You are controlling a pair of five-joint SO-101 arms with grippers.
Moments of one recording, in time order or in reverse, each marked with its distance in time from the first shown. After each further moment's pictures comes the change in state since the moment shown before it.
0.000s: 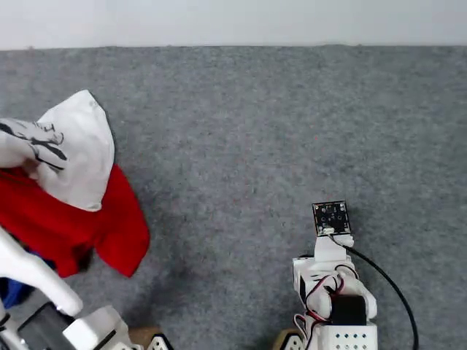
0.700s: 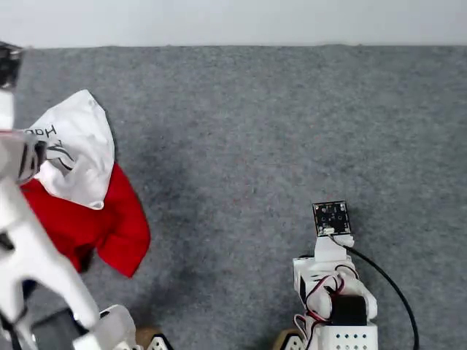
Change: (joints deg) left arm 18.5 -0.2 -4.7 19.3 -1.8; right arm 0.0 0.0 0.0 0.0 0.0
